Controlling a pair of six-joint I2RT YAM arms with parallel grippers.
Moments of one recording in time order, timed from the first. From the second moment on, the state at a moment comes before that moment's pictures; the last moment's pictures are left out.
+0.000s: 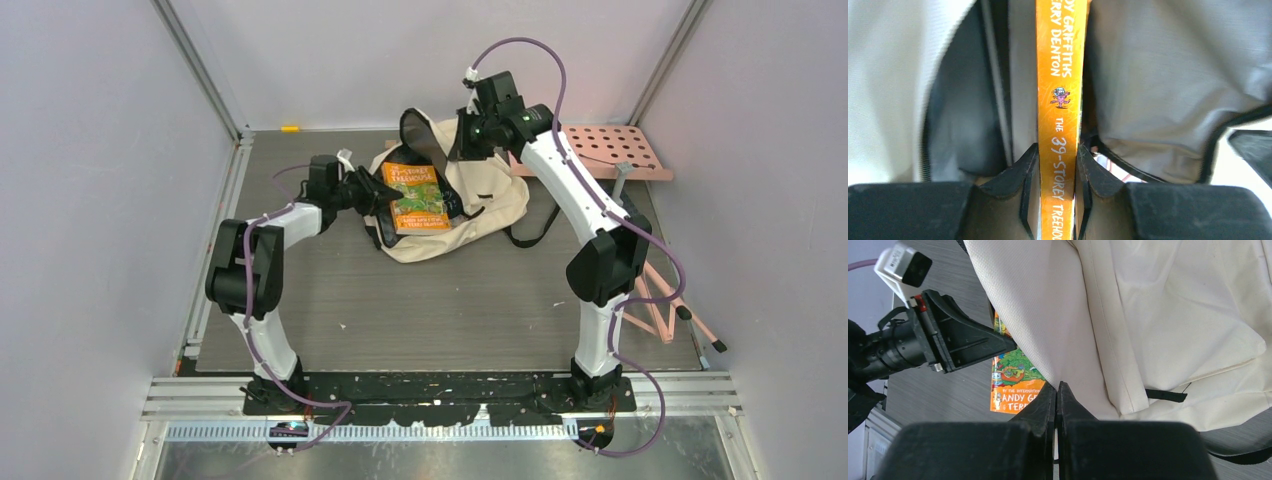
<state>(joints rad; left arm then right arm) -0.20 1.83 1.10 0.24 0.64 -1.07 0.45 1.97 2.09 -0.85 -0.16 0.38</state>
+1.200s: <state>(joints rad) -0.42 2.10 1.52 -0.06 0.30 -0.91 0.48 1.97 2.08 -0.82 -0.18 0.34</state>
